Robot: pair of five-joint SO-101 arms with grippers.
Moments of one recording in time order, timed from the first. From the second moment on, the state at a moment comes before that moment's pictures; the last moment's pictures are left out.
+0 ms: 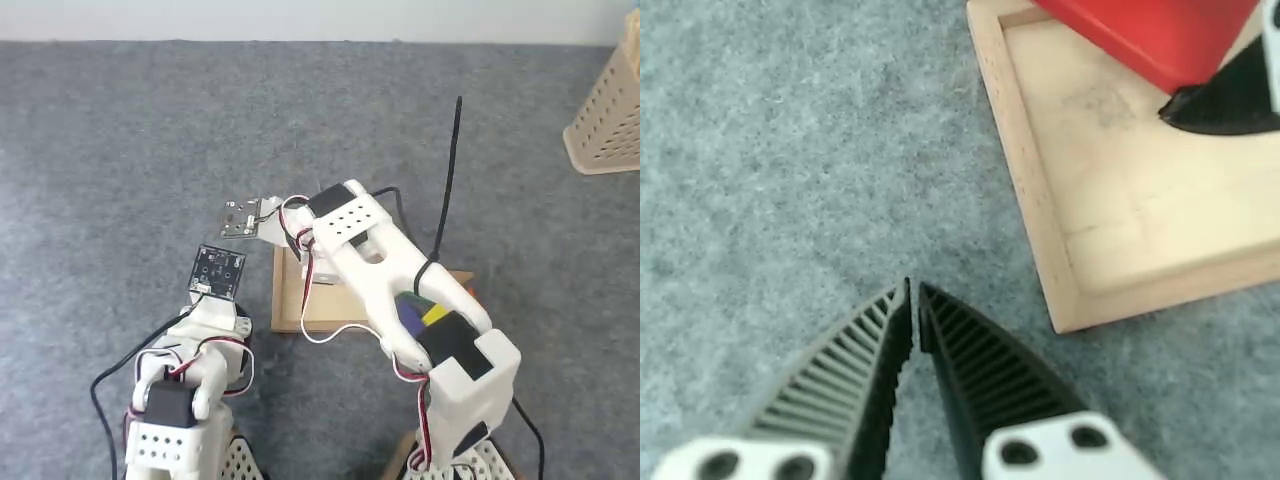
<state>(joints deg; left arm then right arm) 1.1 -103.4 97.6 72.0 -0.7 -38.2 15.1 7.0 67.3 51.1</state>
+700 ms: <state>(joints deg) 1.1 -103.4 97.6 72.0 -0.7 -27.7 12.0 7.0 72.1 27.4</state>
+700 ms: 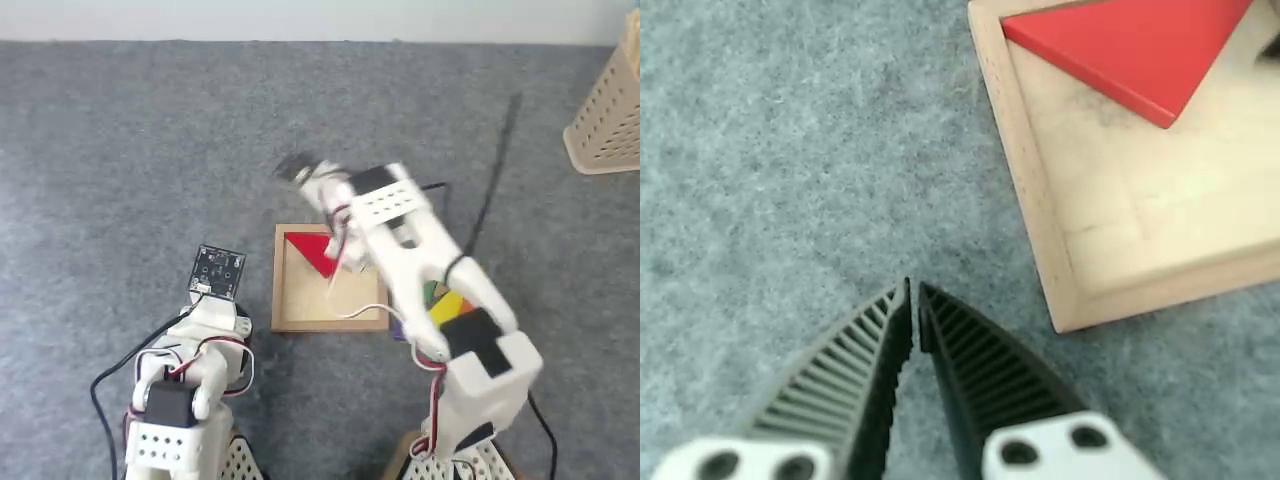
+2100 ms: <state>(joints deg) 1.1 -103.4 97.6 72.0 -0.7 -3.1 -15.9 56.4 65.3 42.0</state>
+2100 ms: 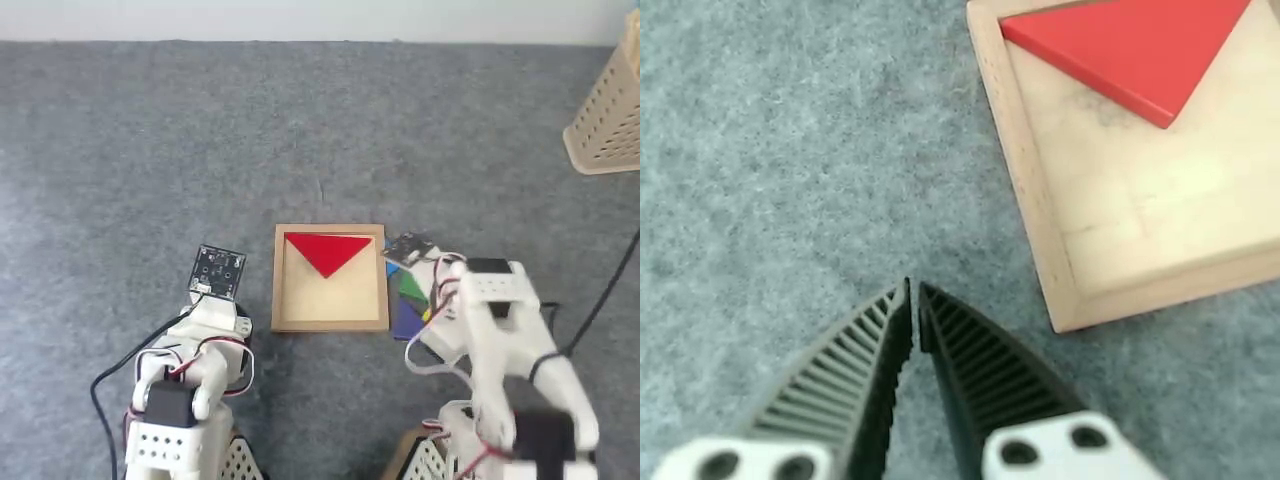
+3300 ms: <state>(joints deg) 1.0 -103.4 97.6 72.0 -0.7 -8.3 2.4 21.5 72.5 7.3</state>
